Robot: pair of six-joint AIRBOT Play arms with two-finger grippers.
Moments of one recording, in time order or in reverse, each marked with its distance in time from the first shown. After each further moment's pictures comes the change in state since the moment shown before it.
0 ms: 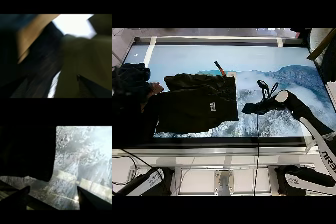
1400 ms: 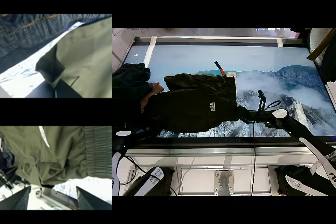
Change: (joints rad) left arm 0.193 0.087 -0.710 -0.819 0.385 0.028; right arm 0.143 0.156 -0.292 0.636 -0.290 -0.122
